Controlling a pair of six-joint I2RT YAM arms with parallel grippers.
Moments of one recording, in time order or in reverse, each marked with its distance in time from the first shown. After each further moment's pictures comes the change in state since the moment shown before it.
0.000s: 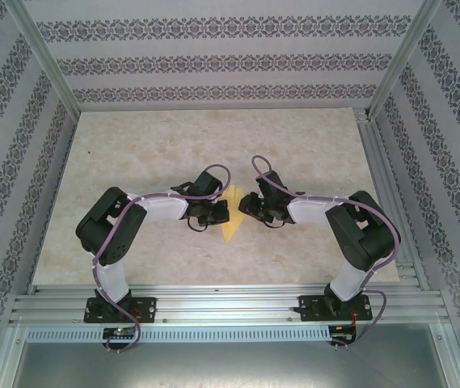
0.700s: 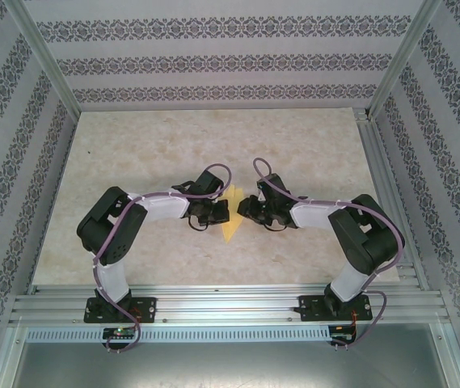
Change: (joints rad) left arm -0.004 0.008 0.026 -0.041 -0.015 0.002; right arm 0.001 -0.033 -0.053 0.069 -0.076 0.000
